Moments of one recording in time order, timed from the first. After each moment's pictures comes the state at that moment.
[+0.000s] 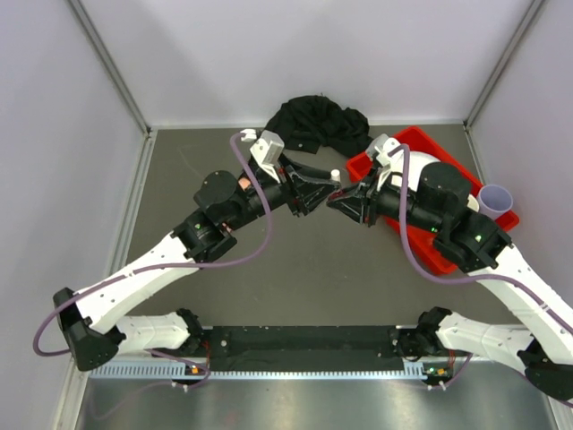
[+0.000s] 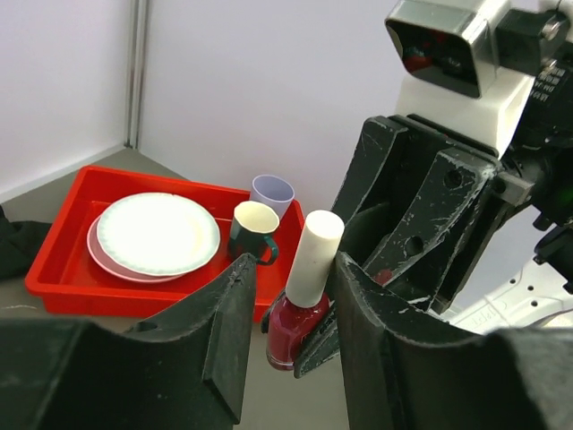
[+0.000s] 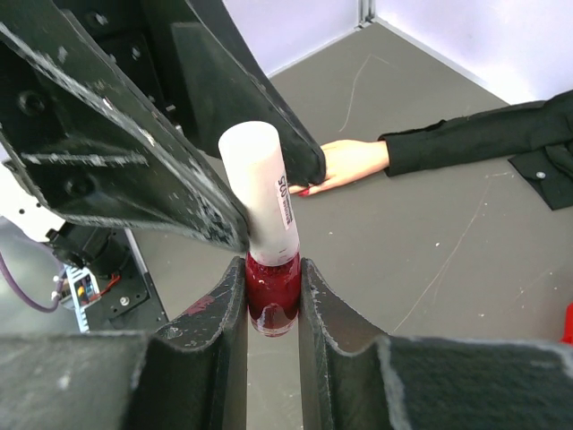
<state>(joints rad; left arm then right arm) -0.90 1.14 1.15 0.23 0.22 -0.39 0.76 0.95 1.23 -0.42 -0.29 0.10</state>
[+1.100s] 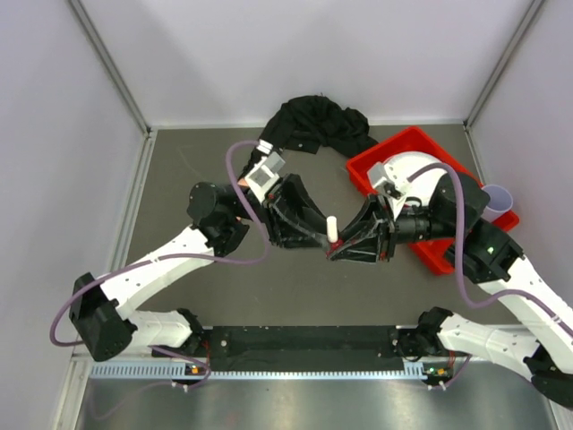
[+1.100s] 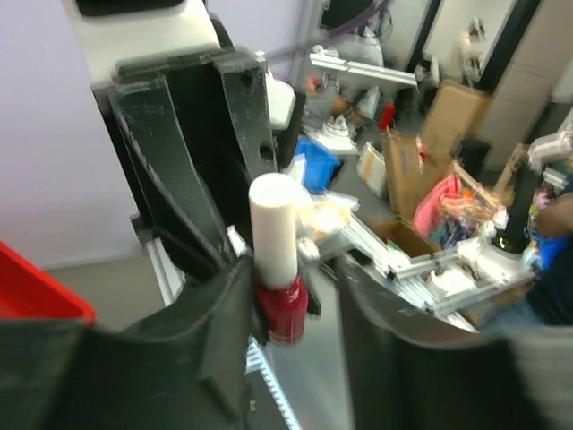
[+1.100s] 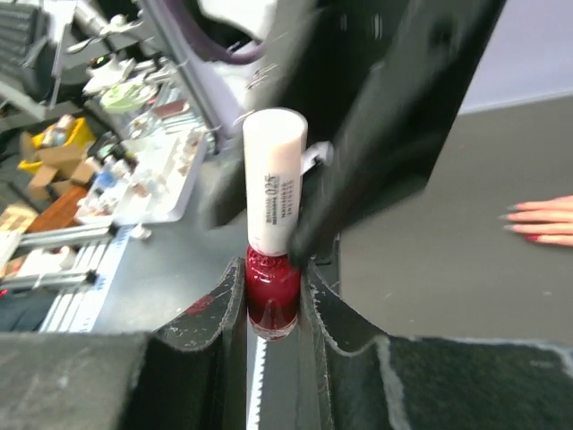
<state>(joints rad) -0.83 1.25 1.05 0.97 1.07 -0.90 0.78 0.87 1.20 -0.36 -0.87 0.23</state>
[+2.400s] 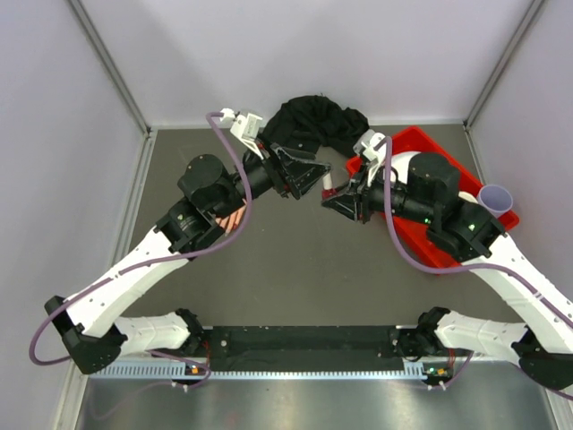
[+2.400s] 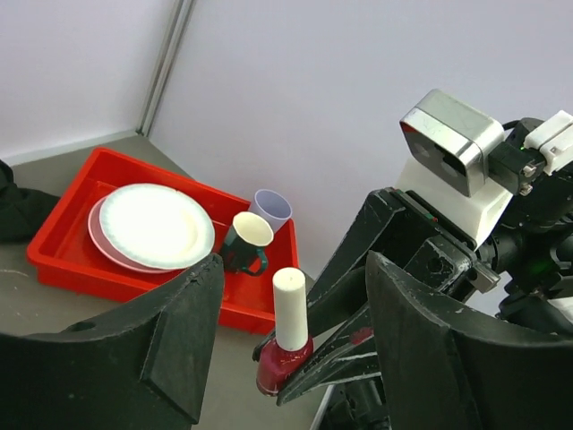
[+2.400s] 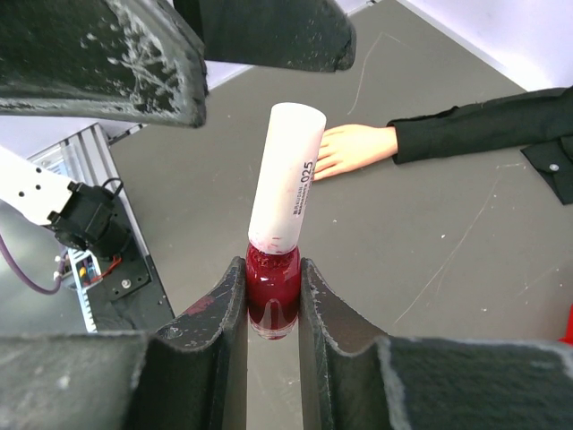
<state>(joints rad) -0.83 1.14 1.29 0.07 0.16 -0.56 0.76 1.02 1.32 -0.50 -0.31 0.07</state>
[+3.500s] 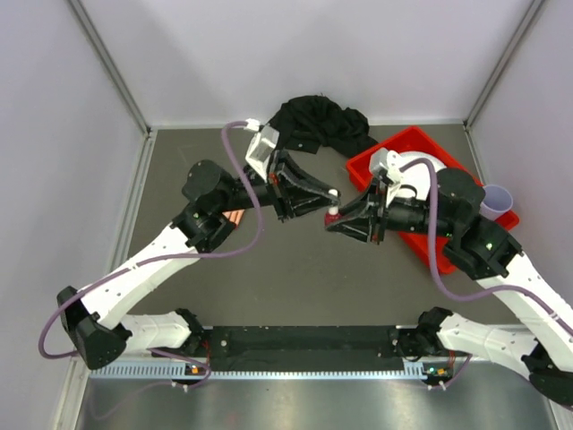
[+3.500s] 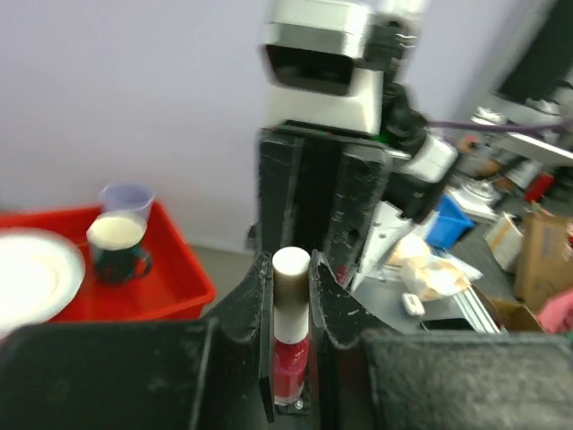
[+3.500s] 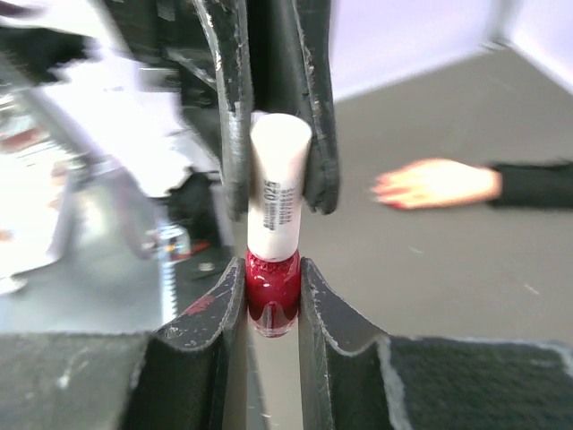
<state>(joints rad) -0.81 1.19 1.23 0.30 0.70 -0.56 0.76 0.91 1.24 -0.43 -0.52 0.11</state>
